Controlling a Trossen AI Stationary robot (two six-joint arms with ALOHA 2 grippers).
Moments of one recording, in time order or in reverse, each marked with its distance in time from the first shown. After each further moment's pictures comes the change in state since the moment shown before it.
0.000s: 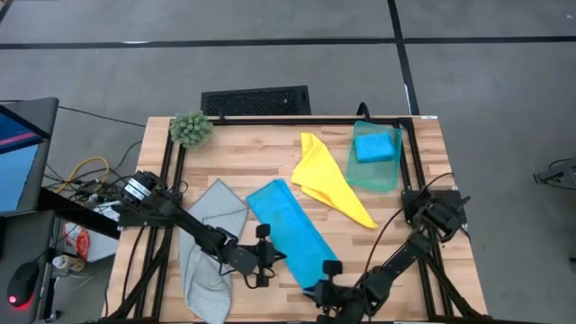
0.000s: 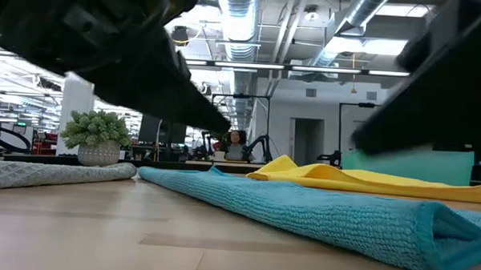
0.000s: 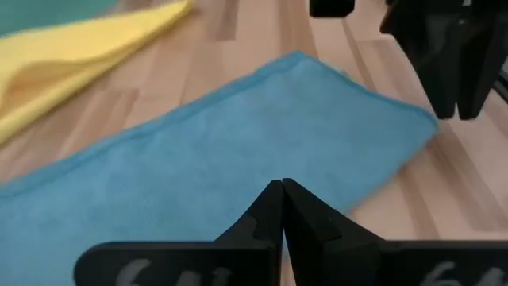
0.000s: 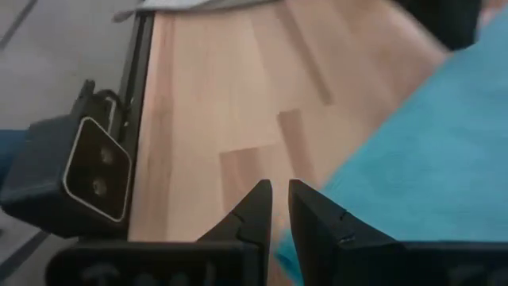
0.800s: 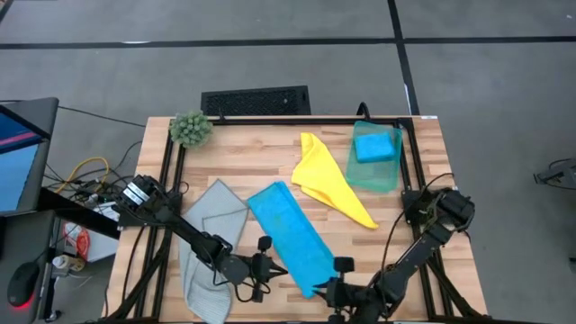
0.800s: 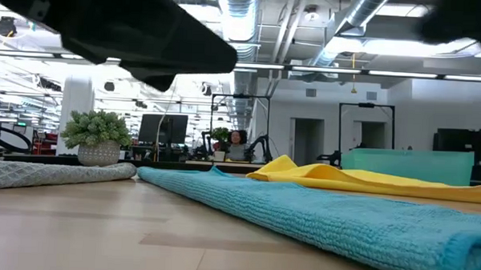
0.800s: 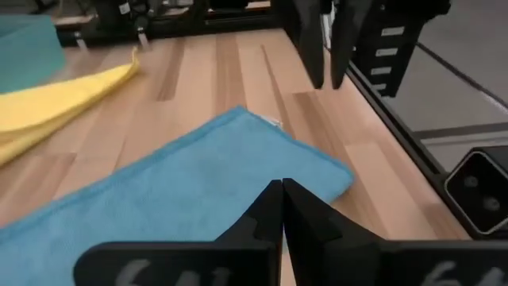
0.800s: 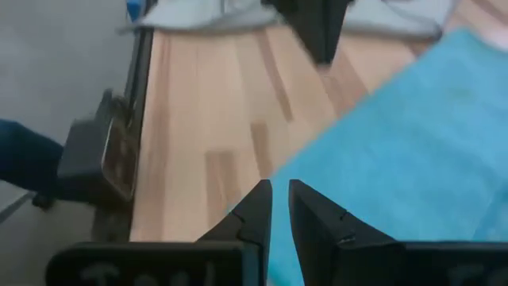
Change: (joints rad) left arm -0.077 0.015 0.022 0.174 0.020 0.100; right arm 0.076 -0.149 0.001 -0.251 0.088 0.022
